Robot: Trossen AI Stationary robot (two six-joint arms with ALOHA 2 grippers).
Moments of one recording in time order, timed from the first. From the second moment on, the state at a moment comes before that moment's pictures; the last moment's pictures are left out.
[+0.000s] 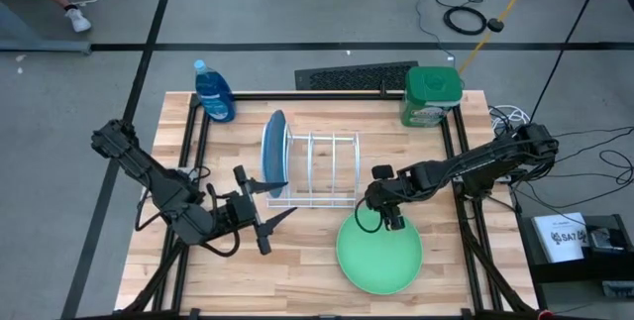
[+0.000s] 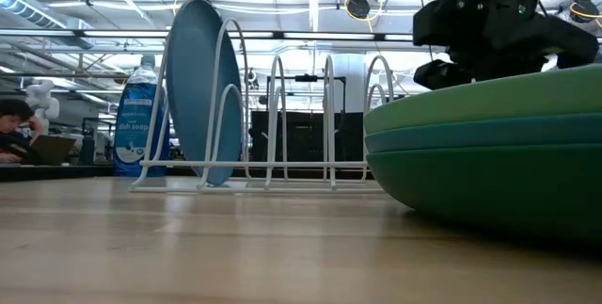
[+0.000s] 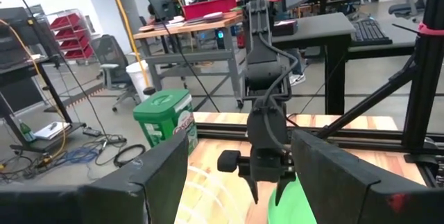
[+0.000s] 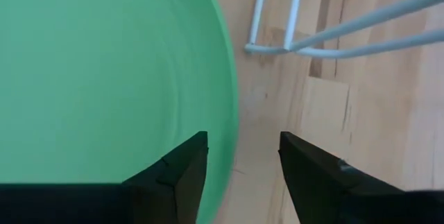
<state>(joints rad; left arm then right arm) -0.69 1.33 1.21 0.04 -1.04 0.08 0.21 1.45 0.87 -0.59 0.08 0.04</state>
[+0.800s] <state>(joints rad) -0.69 1.33 1.21 0.01 -1.05 0.03 0.22 1.51 0.88 -0.58 0.08 -0.05</state>
